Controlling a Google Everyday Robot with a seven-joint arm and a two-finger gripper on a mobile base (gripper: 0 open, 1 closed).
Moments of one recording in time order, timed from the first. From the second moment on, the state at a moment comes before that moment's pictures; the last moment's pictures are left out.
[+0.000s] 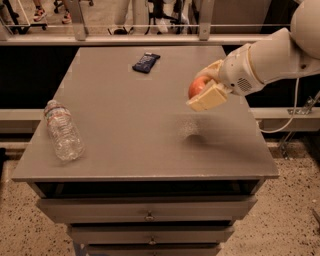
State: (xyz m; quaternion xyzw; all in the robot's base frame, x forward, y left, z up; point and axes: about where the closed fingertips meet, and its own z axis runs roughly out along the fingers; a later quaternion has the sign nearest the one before) arm 0.562 -0.113 0.917 -0.55 0.73 0.14 0.39
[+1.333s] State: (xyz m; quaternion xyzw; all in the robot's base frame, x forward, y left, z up) arm 0.802 -0.048 0.873 -0.59 0.70 0.09 0.40
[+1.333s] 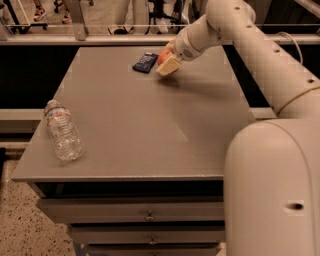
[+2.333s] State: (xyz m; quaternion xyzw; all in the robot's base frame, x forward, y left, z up) arm 0.843 -0.029 0.858 -0.59 0.70 0.08 0.39
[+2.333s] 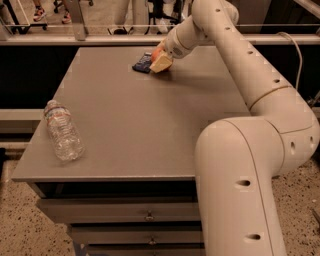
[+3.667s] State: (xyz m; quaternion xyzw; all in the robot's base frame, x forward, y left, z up) arm 0.835 -0.019 0.870 -0.61 0.69 0.08 0.38
